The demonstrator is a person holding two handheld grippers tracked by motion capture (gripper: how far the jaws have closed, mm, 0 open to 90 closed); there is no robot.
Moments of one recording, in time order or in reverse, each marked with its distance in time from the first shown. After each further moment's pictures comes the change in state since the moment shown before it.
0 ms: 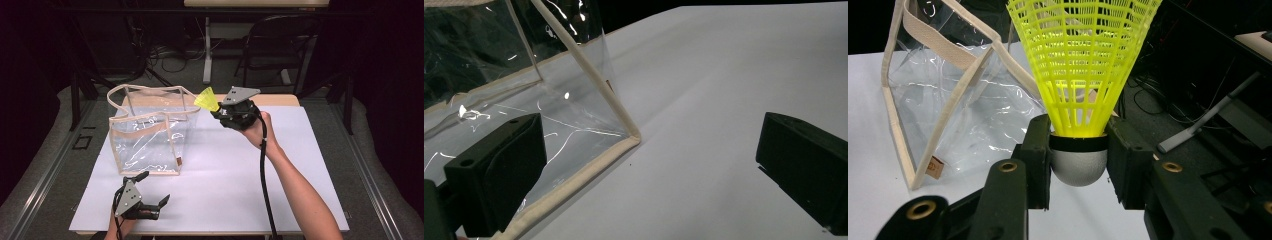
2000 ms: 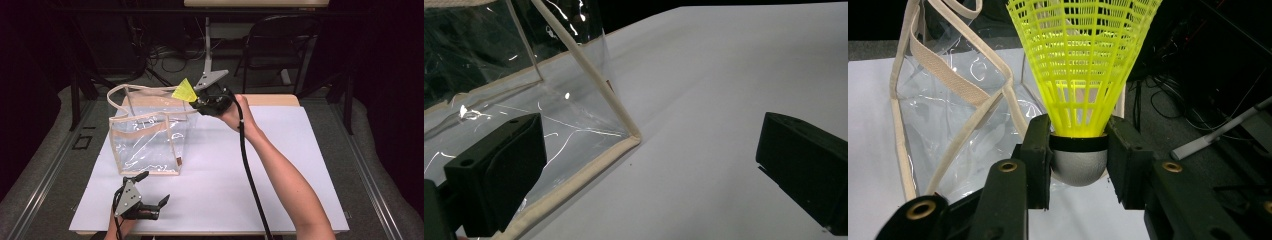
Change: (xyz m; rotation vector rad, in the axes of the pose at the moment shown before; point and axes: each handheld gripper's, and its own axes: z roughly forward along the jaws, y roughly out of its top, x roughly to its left) left arm 0.000 0.000 0.000 0.000 -0.001 0.001; right arm 0.003 0.053 0.046 0.065 0.075 -0.055
